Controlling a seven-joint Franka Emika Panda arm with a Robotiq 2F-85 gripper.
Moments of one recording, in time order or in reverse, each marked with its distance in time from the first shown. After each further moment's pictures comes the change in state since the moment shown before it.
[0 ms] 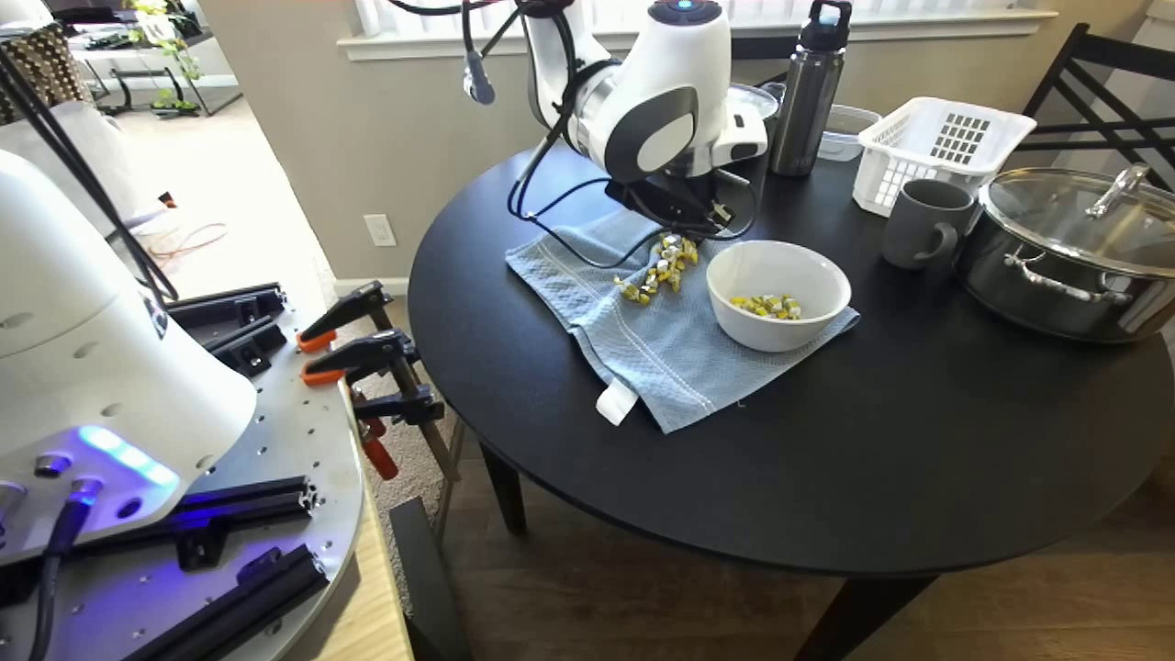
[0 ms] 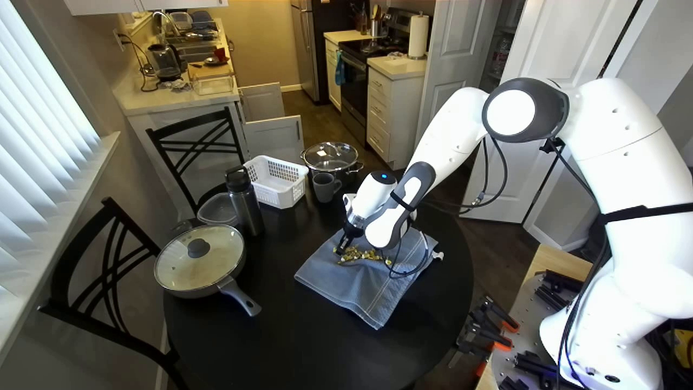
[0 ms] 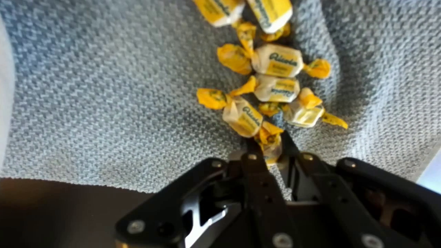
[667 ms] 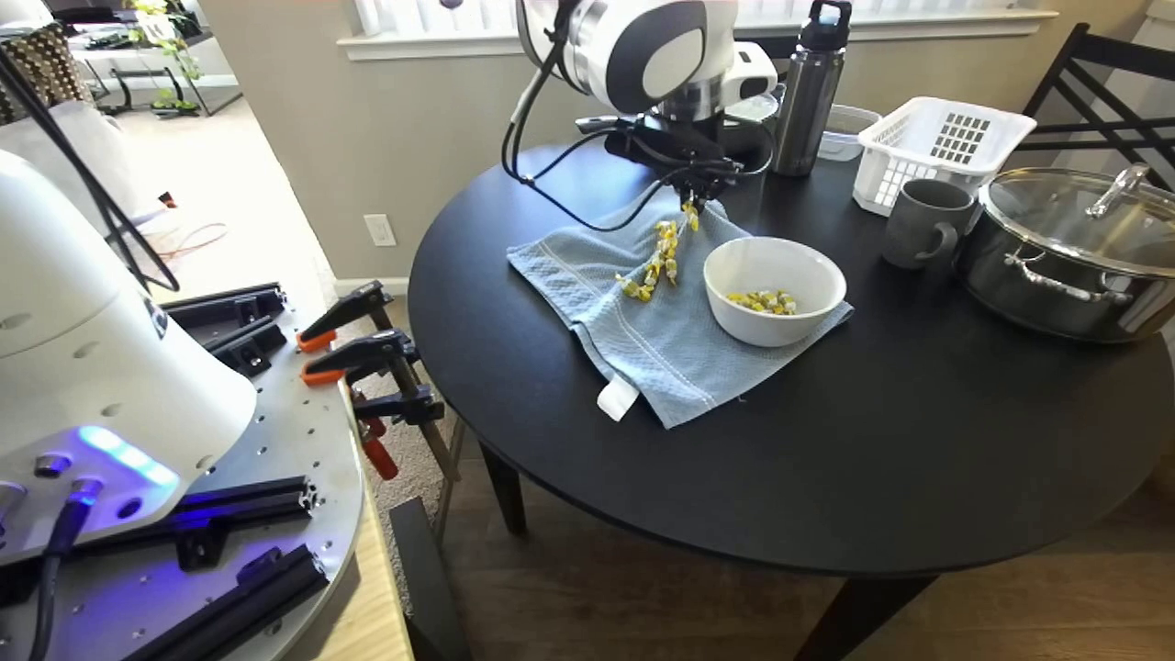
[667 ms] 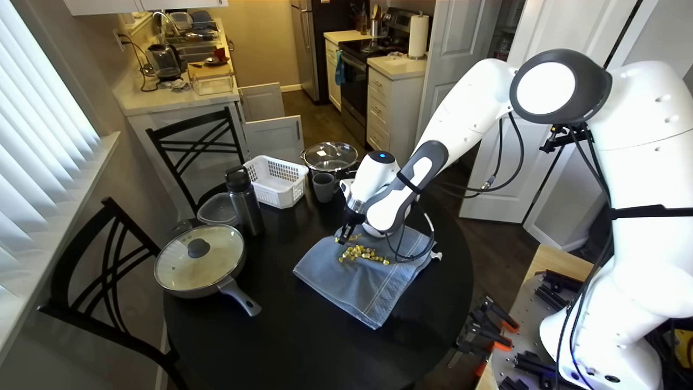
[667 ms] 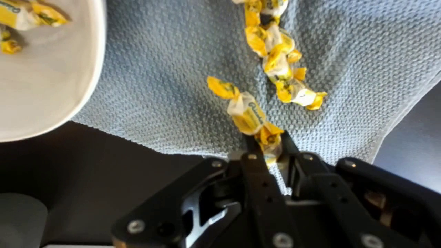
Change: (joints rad) arm -0.013 -0.181 0.020 -0.080 -0.002 -0.143 -0.075
